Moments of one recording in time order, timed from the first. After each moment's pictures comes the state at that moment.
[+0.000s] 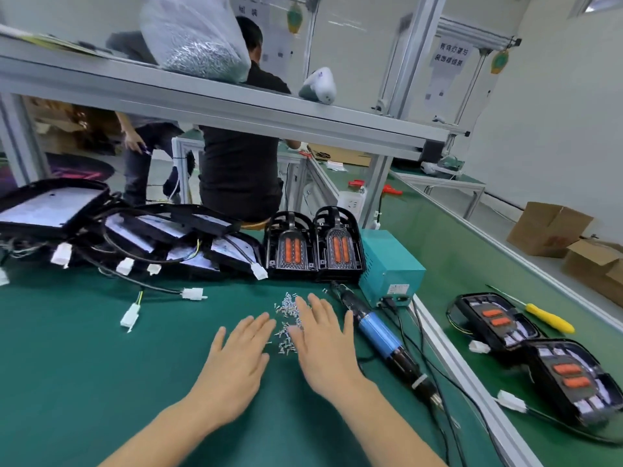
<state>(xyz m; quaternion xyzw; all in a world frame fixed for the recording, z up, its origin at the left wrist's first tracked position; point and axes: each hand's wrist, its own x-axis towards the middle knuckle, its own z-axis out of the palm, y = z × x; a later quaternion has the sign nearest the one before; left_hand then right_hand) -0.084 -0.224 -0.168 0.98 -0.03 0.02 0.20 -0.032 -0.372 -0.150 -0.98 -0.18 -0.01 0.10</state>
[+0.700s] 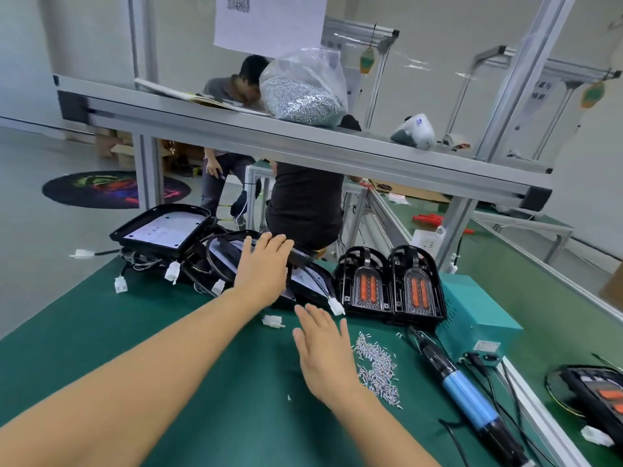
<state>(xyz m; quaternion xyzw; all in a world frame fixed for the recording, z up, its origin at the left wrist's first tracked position) 0.022 -0.095 -0.091 0.97 0.08 0.21 0.02 -0.016 -0.256 -0.137 -0.94 -0.29 -0.01 0.16</state>
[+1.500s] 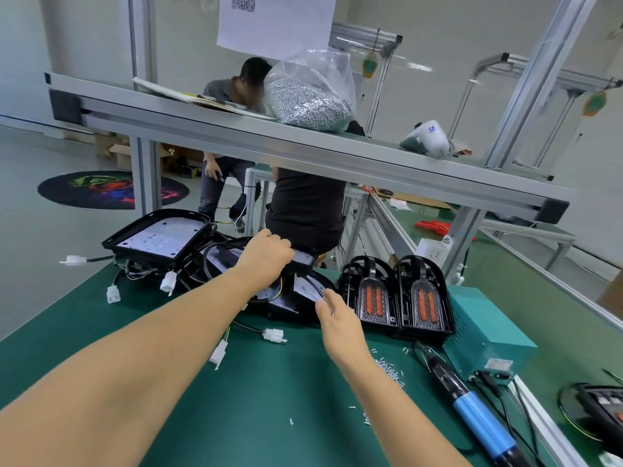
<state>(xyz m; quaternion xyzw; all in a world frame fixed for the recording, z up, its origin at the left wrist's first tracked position) 0.075 -0.060 -0.077 0.96 -0.05 0.19 -0.19 0.029 -0.246 -0.115 -0.86 -0.16 0.03 0.49</state>
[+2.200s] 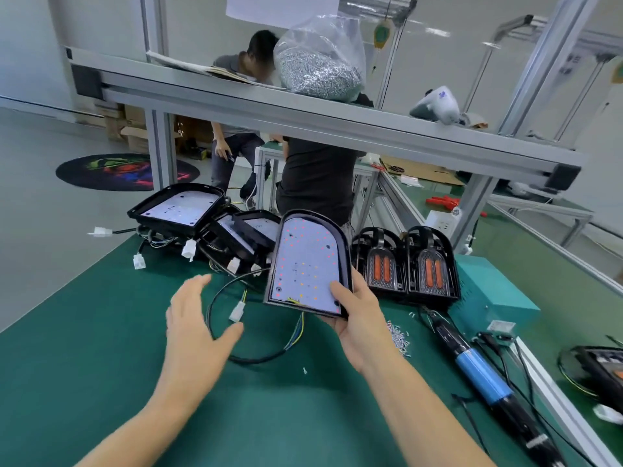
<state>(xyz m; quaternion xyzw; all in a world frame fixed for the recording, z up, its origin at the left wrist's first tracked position) -0.135 -0.089 -0.154 0.81 0.21 0.34 0.44 -0.016 -0.264 -0.121 -0.55 -0.13 0.17 0.81</state>
